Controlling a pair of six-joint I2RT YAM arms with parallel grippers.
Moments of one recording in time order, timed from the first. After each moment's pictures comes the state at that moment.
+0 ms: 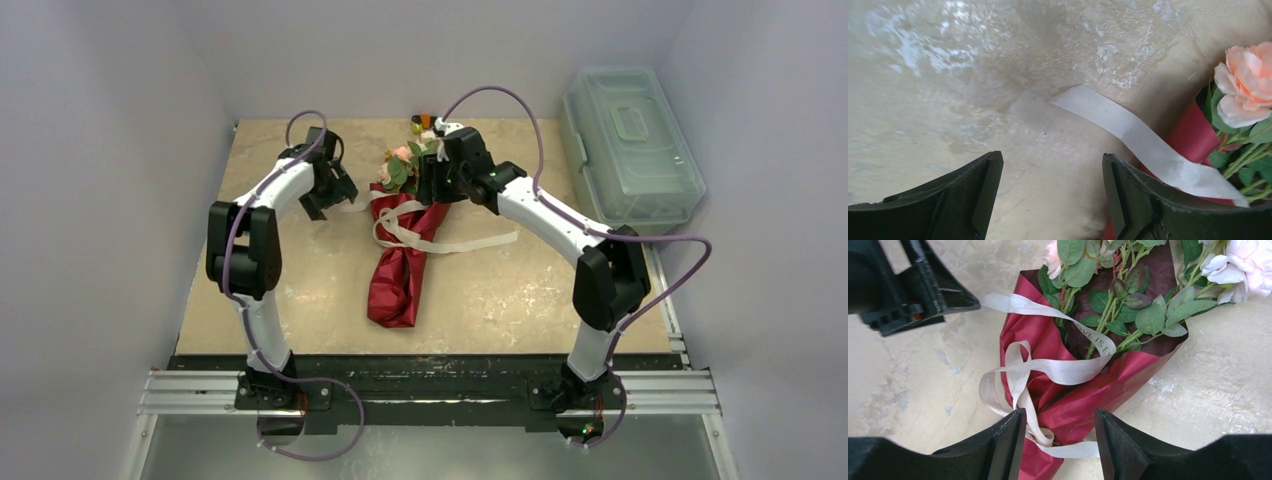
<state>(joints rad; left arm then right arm) -0.18 1.94 1.52 -0.72 -0.19 -0.68 0.61 1.82 1.56 -0.42 -0.03 0.37</state>
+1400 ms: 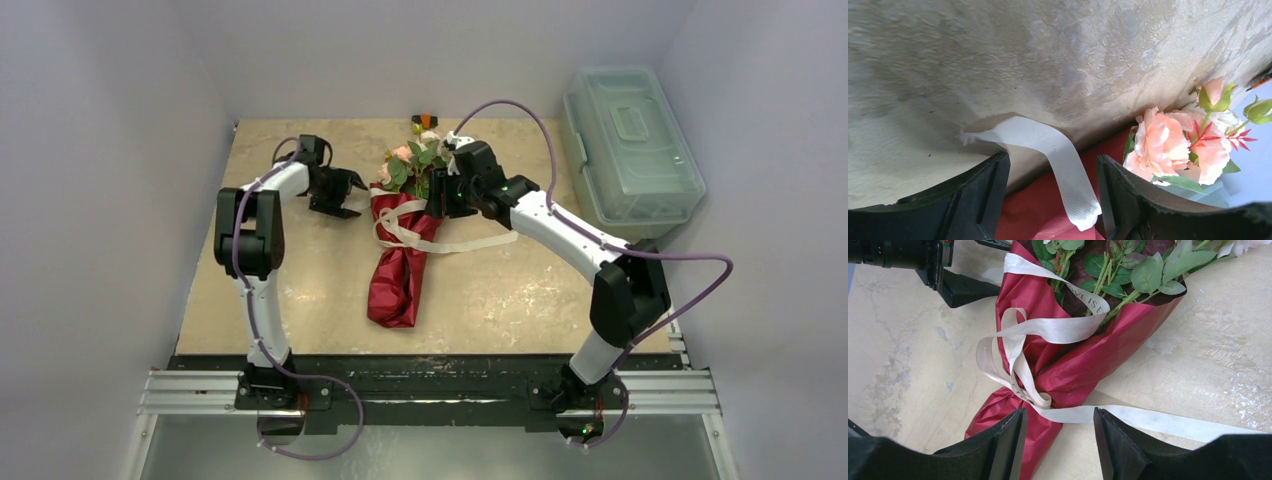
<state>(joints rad) -0.07 2.13 1.55 -0.56 0.27 -1.38 0.61 1.67 1.38 -0.42 -0.04 0.41</state>
